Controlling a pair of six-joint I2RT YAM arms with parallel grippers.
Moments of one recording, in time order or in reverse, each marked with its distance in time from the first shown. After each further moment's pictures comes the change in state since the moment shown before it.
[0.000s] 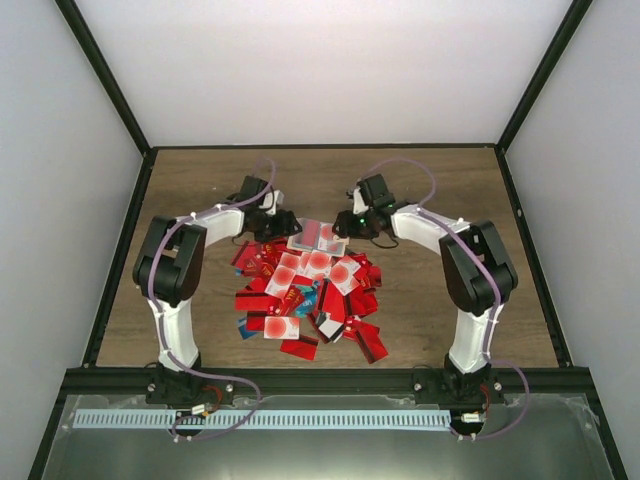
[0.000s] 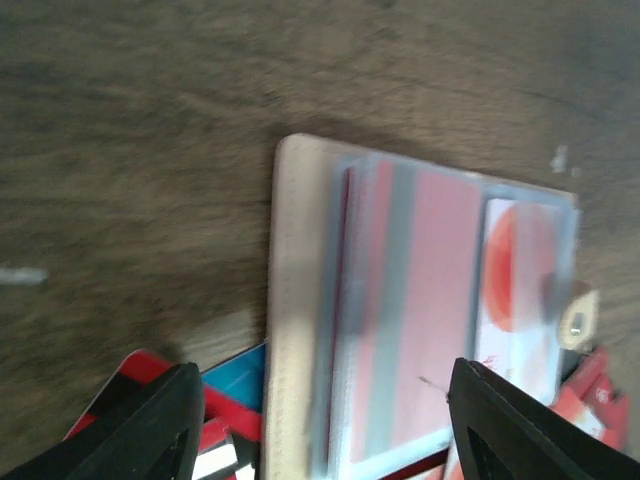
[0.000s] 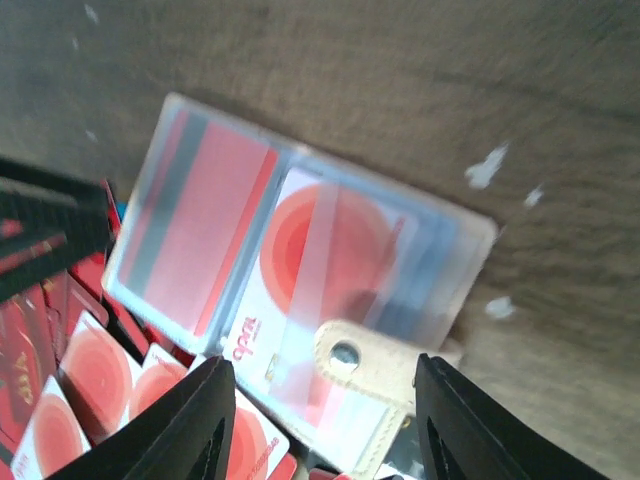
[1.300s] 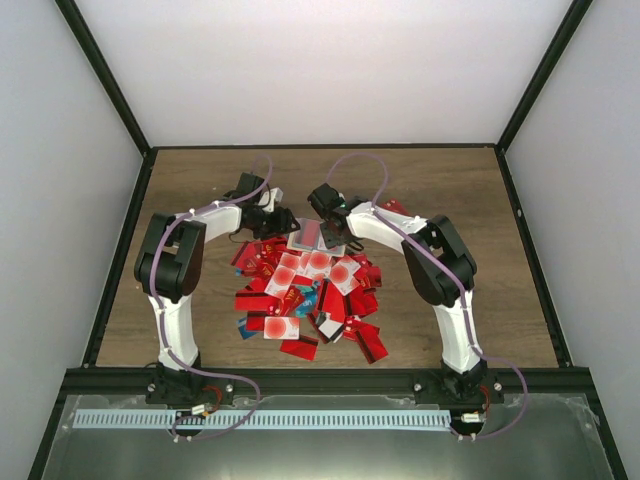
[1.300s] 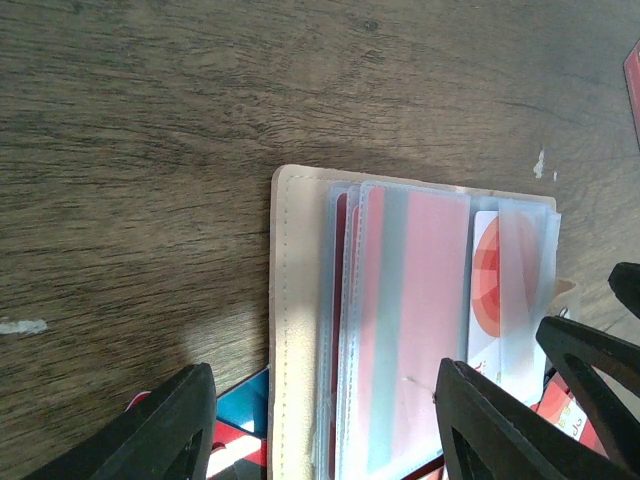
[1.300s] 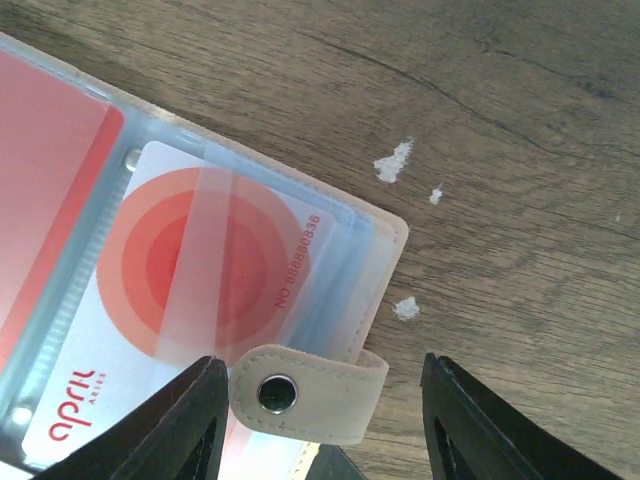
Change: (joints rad) left arm 0.040 0.049 0.041 -0.005 0.090 0.050; right arm 0.242 0.205 0.304 -0.386 0.644 -0.053
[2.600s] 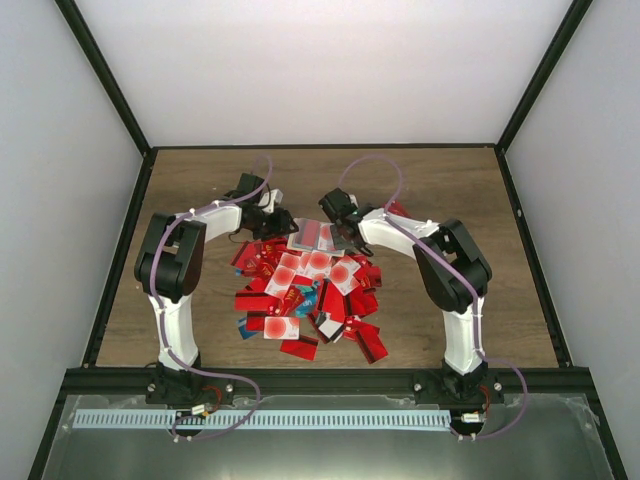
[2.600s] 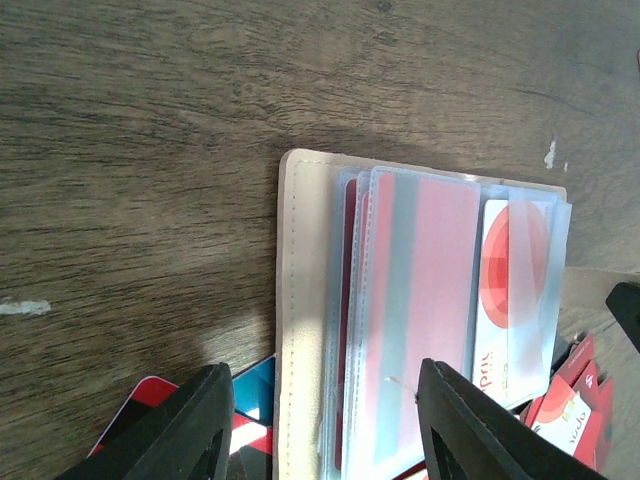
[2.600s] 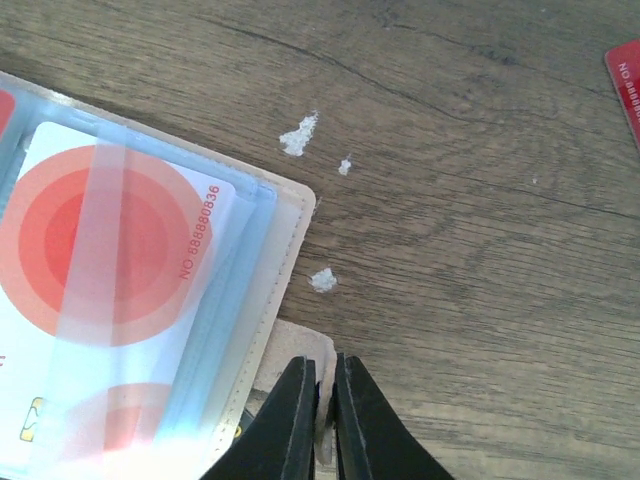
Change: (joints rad) left arm 0.000 0.002 0.005 -0.028 -0.001 0.001; right arm -0.032 -0.098 -0.160 0.109 0.048 0.017
